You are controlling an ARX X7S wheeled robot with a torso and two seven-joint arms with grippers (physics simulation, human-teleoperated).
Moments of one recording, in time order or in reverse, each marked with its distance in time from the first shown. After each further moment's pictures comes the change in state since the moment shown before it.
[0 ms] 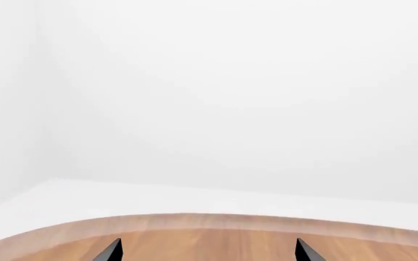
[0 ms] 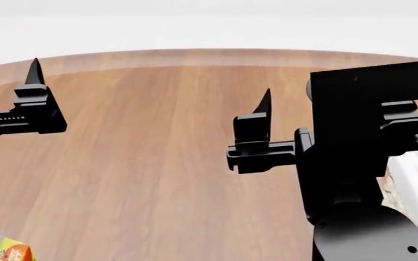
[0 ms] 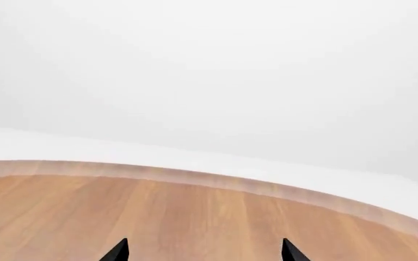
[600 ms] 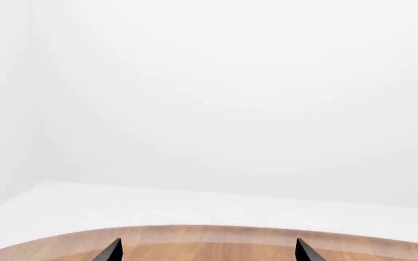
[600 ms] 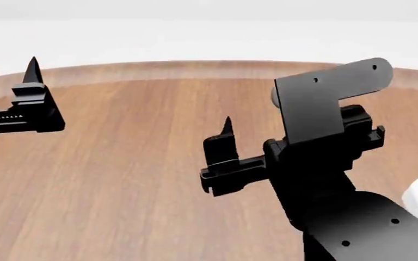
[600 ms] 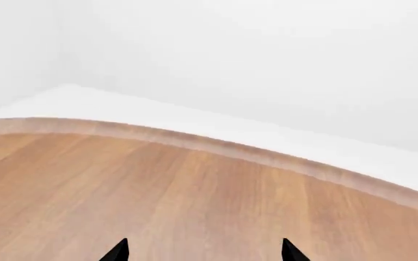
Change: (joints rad) left arm -0.003 -0.018 0.000 -0.007 -0.036 0.010 -0.024; right arm 0.045 0.025 -0.015 0.123 0.180 0.056 -0.060
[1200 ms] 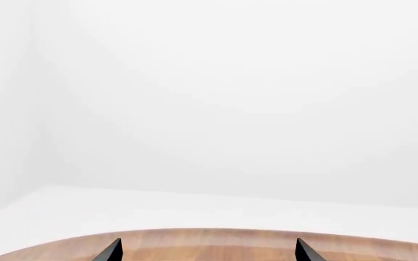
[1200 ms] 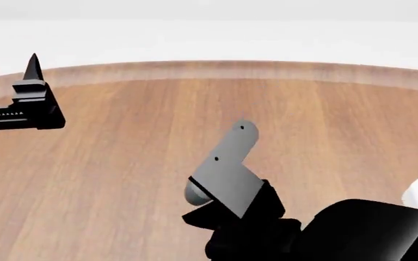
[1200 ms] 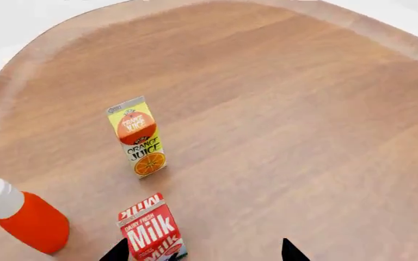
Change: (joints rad) left arm -0.014 -0.019 0.016 -0.007 -0.024 0.004 -0.021; right arm 0.101 0.314 -0.388 0.152 0.415 -0.114 -0.548
